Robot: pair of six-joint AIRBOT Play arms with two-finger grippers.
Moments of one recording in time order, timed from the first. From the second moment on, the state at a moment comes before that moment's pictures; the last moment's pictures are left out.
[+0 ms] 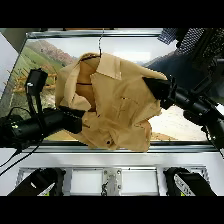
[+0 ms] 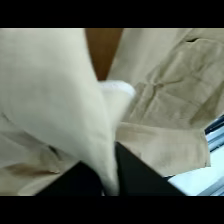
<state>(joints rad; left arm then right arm) -0.66 -0.62 1.01 1.49 -1.05 -1.90 -0.02 -0.89 0.75 0.33 1.14 0.06</state>
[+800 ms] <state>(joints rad) -0.56 -0.79 1.33 1.52 -1.14 -1.89 -0.38 -0.82 0.92 0.41 1.16 0.06</state>
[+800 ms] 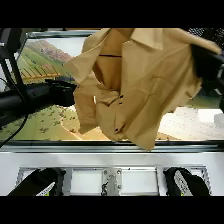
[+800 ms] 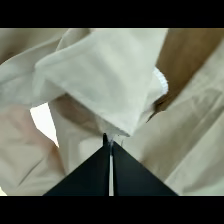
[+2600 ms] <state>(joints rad) -0.63 -0.98 1.33 1.50 -0.98 -1.79 -0.85 -0.95 1.62 0.42 -0.10 -0.37</state>
